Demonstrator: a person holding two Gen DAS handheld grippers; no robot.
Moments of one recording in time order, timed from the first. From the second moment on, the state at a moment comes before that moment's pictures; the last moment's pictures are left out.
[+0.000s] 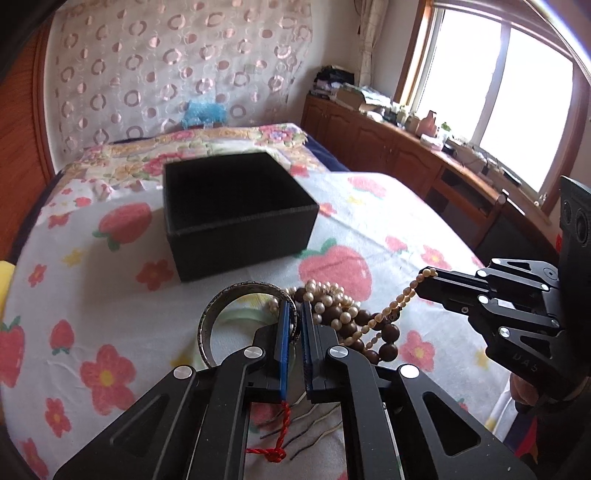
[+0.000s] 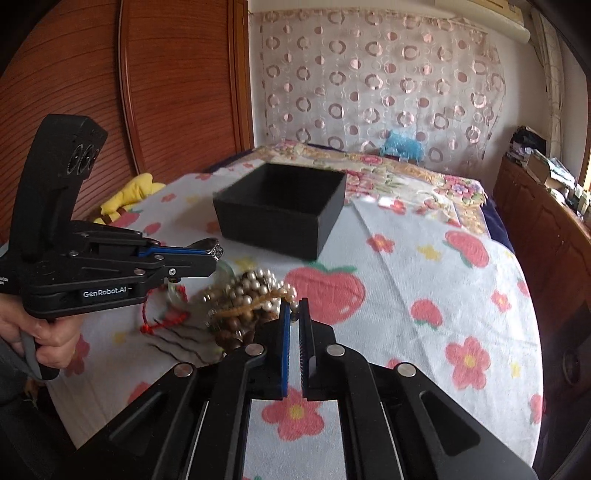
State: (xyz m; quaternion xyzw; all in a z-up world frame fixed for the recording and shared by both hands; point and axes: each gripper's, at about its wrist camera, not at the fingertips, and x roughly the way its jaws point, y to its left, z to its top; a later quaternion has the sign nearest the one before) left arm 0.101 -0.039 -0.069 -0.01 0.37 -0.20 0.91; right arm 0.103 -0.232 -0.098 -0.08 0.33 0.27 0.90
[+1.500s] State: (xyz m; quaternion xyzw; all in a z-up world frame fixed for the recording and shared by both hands) left arm 0.162 -0.026 -0.019 0.00 0.33 -0.18 0.93; right arm 0.197 -0.197 0.088 -0.10 0.20 0.25 0.94
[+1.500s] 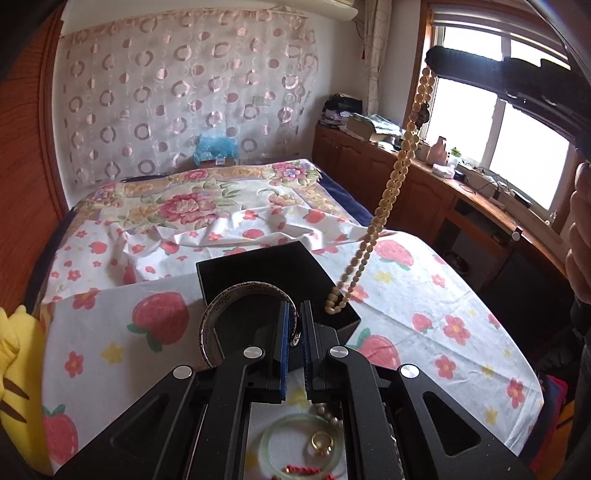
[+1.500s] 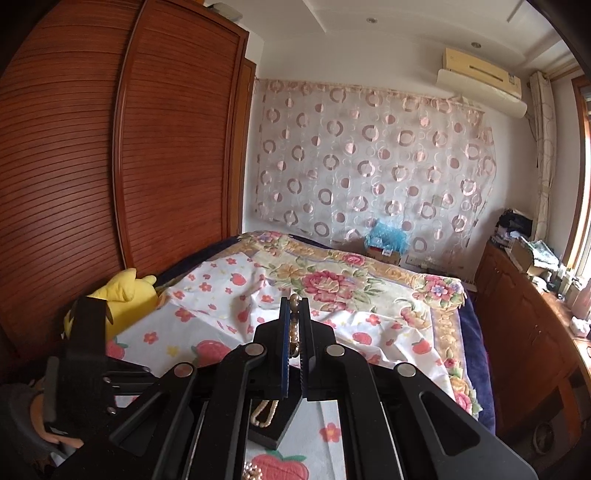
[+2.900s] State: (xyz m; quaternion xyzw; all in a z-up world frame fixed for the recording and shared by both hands) left arm 0.102 -0.003 -0.082 0.01 0.38 -0.14 0.91; right arm 0.162 -0.233 -0.107 -0.06 0.36 0.28 0.89
